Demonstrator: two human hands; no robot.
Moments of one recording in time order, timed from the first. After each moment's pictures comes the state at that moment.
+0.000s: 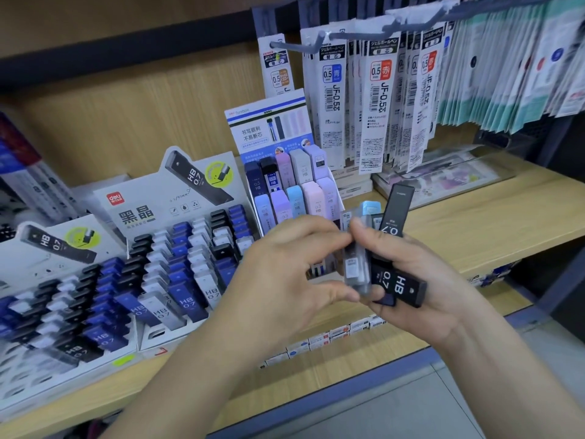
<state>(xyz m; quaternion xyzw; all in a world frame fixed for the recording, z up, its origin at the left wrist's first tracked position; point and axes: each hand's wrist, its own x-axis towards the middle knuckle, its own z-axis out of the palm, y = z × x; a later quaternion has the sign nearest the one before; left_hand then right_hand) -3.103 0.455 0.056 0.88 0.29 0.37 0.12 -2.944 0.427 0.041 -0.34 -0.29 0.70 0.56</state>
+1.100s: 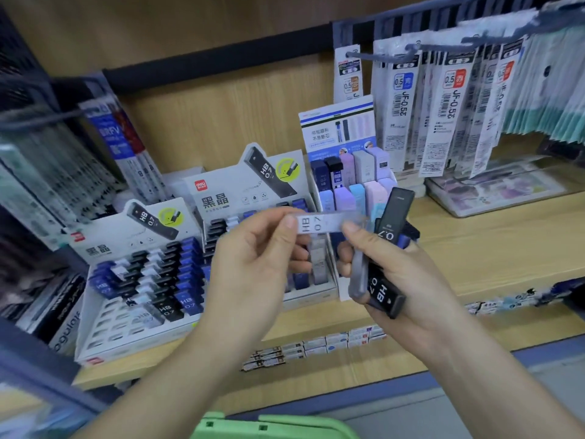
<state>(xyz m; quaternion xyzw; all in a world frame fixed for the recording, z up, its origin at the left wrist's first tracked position) -3.168 0.422 0.083 0.59 0.44 0.55 0.40 -3.025 0.417 0.052 -0.35 -0.33 0.63 0.61</state>
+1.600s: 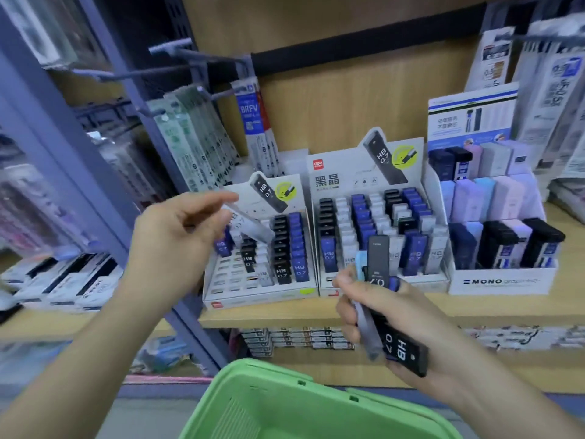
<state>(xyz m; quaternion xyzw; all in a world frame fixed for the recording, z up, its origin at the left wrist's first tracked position) -3.371 0.396 0.110 0.63 0.62 0.46 0.06 -3.137 0.389 0.039 -0.37 -0.40 0.74 0.39</state>
